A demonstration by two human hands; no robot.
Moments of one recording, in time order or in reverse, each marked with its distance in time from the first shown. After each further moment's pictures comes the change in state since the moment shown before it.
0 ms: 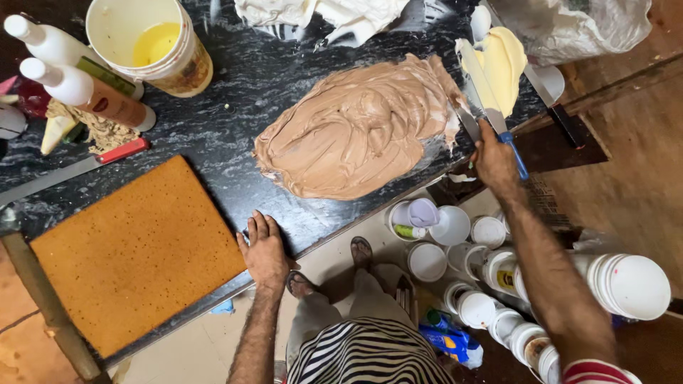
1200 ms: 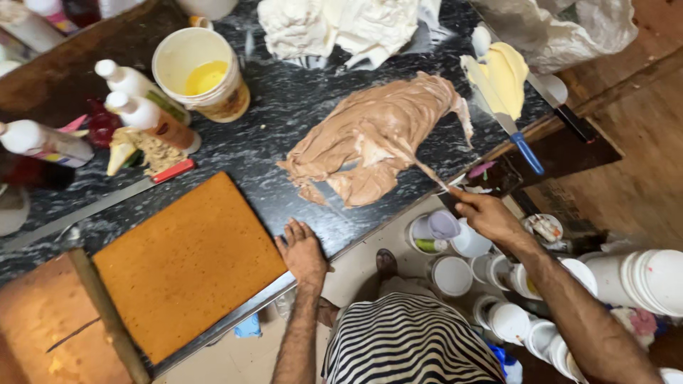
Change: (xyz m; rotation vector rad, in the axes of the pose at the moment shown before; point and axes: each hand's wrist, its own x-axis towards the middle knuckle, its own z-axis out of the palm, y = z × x) left_hand -0.004 0.001 -0.019 -0.049 -0.082 0.027; right_hand -0.127 -0.067 0.006 0.280 -0.446 0.220
